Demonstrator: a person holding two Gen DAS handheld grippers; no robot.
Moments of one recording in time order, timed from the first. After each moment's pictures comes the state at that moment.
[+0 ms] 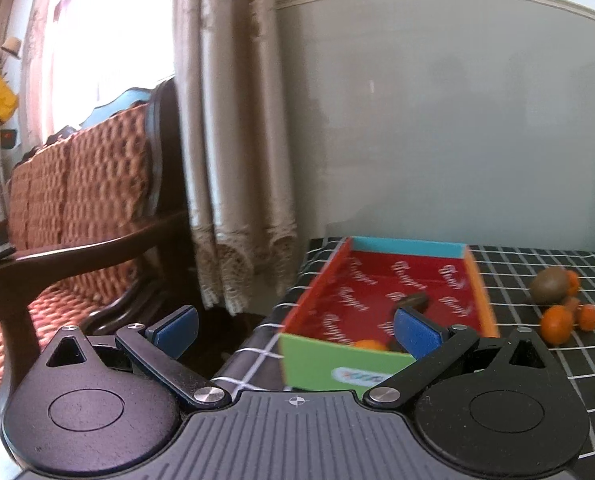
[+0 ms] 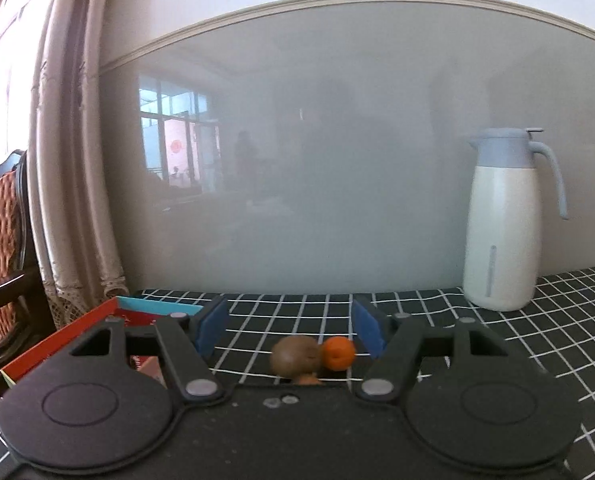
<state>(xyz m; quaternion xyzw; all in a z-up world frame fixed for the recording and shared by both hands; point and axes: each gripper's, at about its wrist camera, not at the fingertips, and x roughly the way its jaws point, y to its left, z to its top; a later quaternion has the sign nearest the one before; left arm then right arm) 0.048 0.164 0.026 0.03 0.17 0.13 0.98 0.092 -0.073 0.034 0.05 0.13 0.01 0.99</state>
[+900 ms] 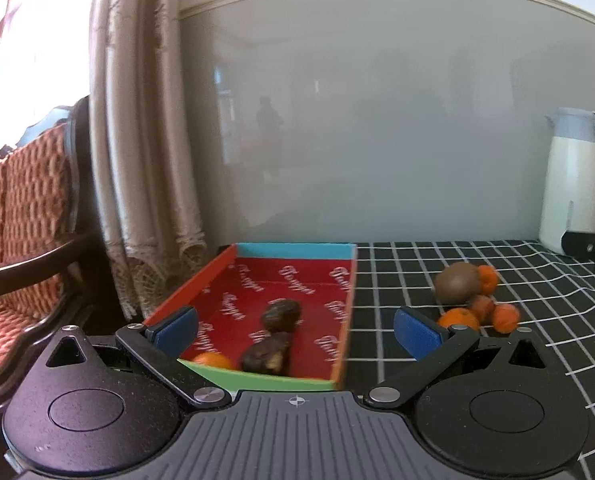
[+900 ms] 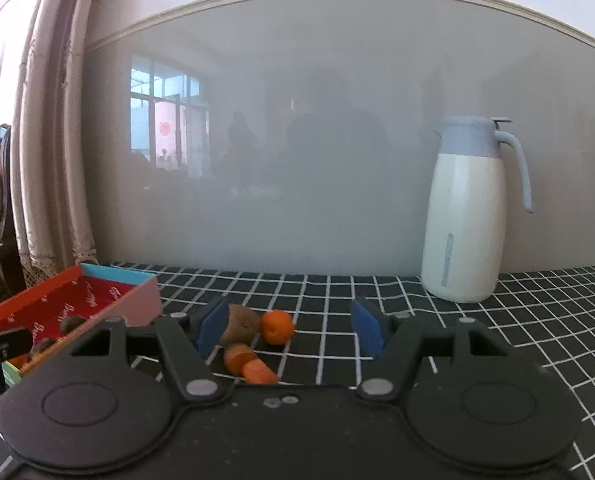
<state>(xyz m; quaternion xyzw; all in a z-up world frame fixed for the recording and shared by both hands) 0.070 0.069 0.022 0.05 0.17 0.06 0.98 0.079 -0.115 0.017 0.02 0.14 -0.01 0.99</state>
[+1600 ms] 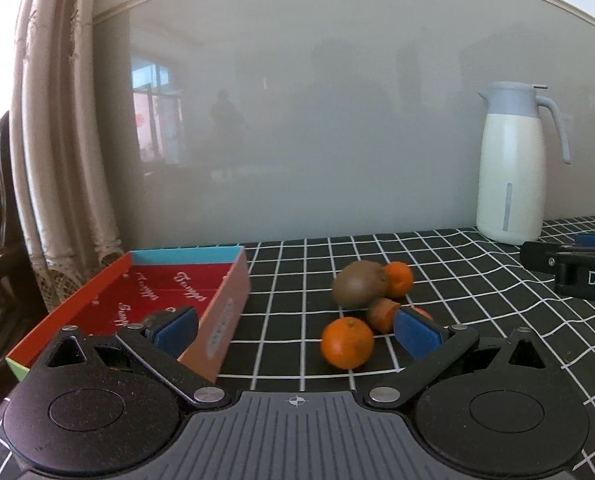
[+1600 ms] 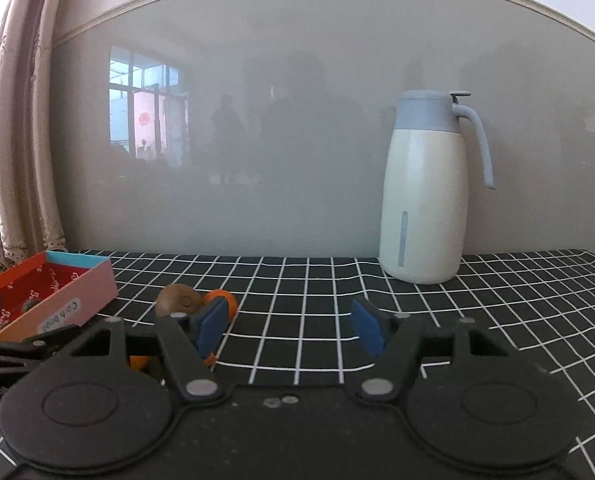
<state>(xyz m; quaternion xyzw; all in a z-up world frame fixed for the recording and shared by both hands) 0.098 -0.011 0.007 0.07 0.18 -0.02 0.98 0.078 -0.158 0.005 0.03 0.16 -0.04 0.99</state>
